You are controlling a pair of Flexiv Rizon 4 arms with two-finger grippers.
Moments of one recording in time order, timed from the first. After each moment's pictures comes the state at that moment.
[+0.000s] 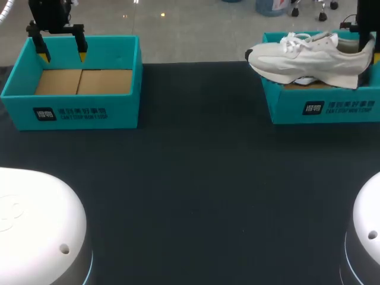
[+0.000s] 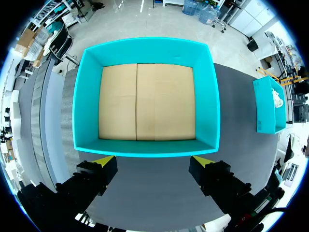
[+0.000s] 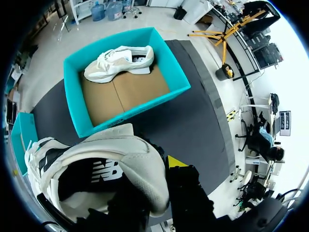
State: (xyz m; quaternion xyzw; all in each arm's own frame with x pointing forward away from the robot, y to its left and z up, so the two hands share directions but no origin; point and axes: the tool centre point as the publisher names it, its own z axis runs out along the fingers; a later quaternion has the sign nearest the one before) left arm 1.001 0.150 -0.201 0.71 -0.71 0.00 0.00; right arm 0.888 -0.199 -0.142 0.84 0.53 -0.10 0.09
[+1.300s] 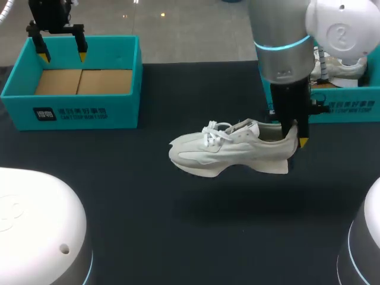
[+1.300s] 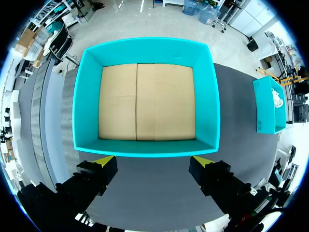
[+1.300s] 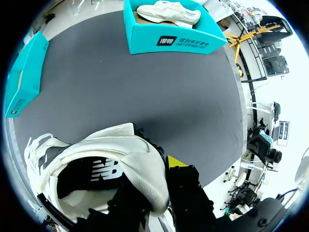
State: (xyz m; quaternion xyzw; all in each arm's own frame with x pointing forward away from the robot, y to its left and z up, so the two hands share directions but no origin) left arm 1.001 0.150 -0.201 0.71 -0.71 0.00 0.00; right arm 0.713 -0.008 -0.226 0.78 0.60 -0.14 0.08
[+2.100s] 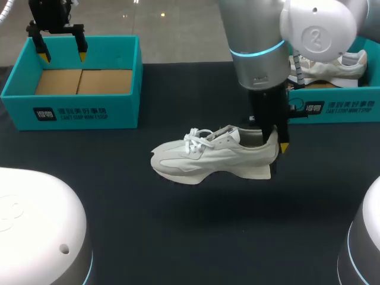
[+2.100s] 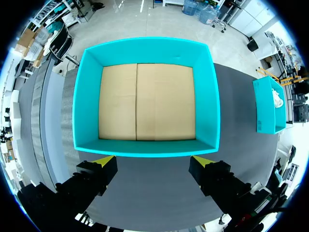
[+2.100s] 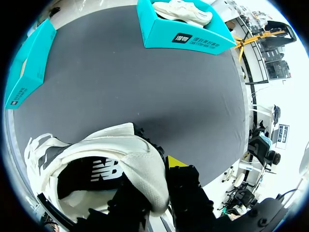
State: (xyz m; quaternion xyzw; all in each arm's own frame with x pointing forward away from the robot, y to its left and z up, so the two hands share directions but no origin) left arm 1.001 0.150 -0.201 0.71 -0.71 0.00 0.00; right arm 0.707 0.030 -0.234 0.77 0.61 -0.15 0.07
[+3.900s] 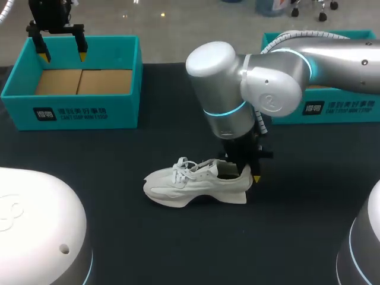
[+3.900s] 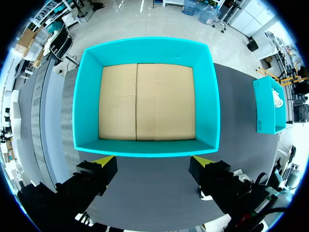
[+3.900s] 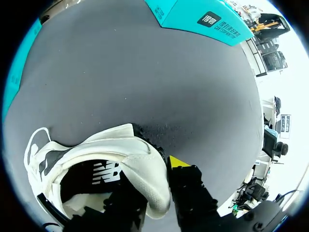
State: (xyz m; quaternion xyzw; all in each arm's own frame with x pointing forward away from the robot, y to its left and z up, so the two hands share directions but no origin) left arm 1.001 0.150 -0.201 0.71 -0.71 0.00 0.00; right arm 0.733 0.067 -0.384 0.80 0.58 -0.14 0.10
